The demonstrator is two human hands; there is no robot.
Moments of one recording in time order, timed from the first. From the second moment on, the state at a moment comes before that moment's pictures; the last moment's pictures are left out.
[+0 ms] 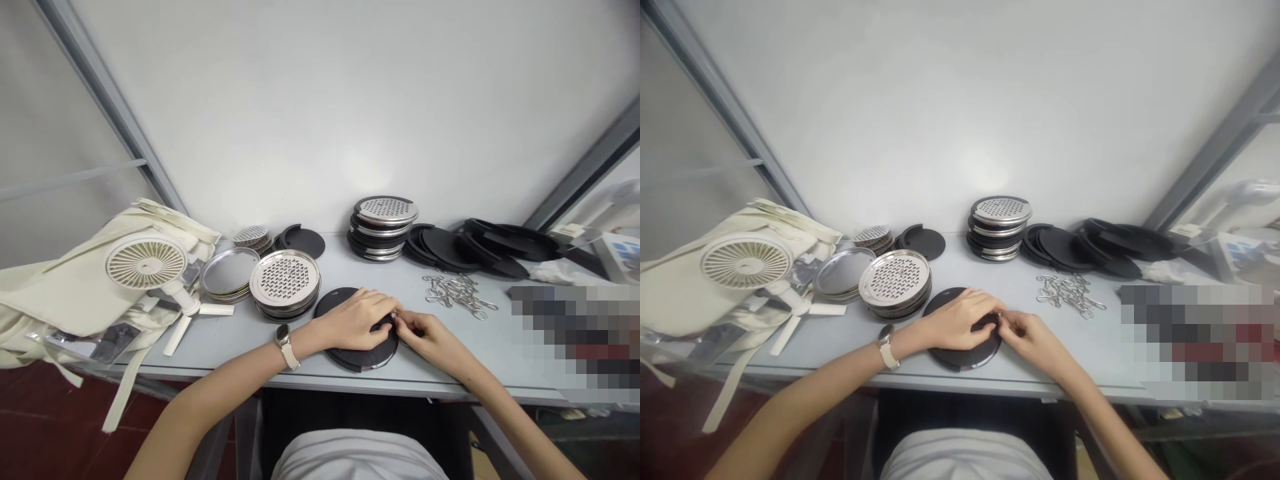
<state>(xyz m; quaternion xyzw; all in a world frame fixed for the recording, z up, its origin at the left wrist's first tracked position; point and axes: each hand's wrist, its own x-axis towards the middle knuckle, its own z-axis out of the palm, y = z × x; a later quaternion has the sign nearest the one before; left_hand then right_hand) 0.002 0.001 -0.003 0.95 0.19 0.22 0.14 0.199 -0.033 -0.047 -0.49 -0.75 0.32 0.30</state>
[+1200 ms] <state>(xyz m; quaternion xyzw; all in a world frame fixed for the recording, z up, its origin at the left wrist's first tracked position) 0.001 0.000 0.001 0.93 0.20 0.24 0.18 0.198 -0.035 -0.041 -0.49 -0.74 0.34 0.30</state>
